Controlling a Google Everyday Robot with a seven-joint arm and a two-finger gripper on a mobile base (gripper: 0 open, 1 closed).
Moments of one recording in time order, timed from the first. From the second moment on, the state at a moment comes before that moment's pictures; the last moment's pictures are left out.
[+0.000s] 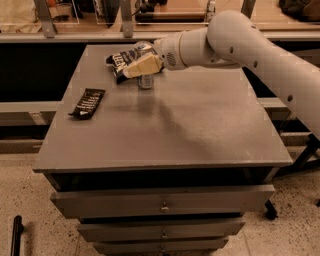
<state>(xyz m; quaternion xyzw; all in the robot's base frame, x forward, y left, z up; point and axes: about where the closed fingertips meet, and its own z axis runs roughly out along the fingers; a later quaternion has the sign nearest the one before) 0.701 0.036 0.927 -0.43 0.70 0.25 0.50</state>
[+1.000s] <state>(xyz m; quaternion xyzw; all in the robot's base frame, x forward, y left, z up) 0.717 0.040 0.924 -0.38 0.68 0.31 0.54</state>
